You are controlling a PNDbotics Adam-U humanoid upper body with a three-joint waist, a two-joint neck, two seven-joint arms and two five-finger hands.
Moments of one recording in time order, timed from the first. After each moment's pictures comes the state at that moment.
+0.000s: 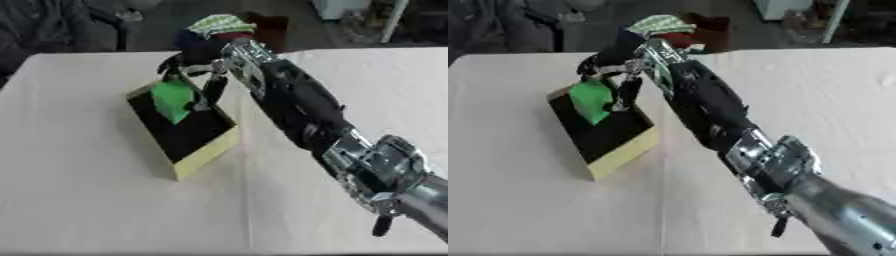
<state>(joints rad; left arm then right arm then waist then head) -0.21 0.15 -0.04 -1.98 -0.16 -0.12 0.05 -1.05 -0.24 0.22 -0.79 1.07 -0.63 0.53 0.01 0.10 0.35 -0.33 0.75</state>
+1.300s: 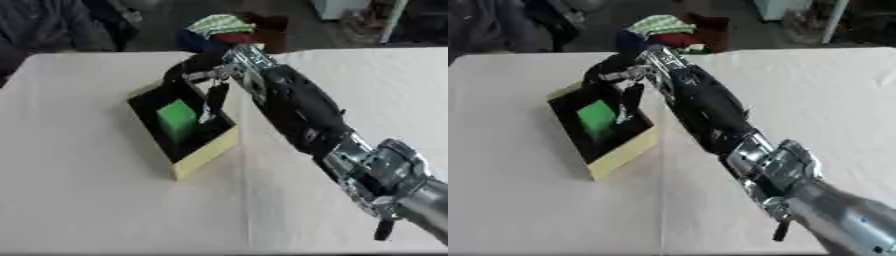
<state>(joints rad) -0.21 0.15 -0.04 -1.98 -0.16 -0.12 0.05 -1.06 -0.26 0.21 -0.79 1.06 -0.61 0.55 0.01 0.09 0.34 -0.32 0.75</state>
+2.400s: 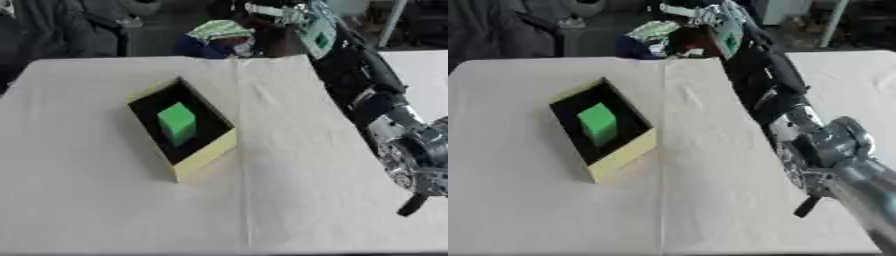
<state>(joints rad) -0.19 0.15 -0.04 -1.98 -0.16 -0.12 0.05 -1.12 -0.43 -0.09 -0.65 0.74 -0.52 0.45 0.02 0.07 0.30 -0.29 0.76</state>
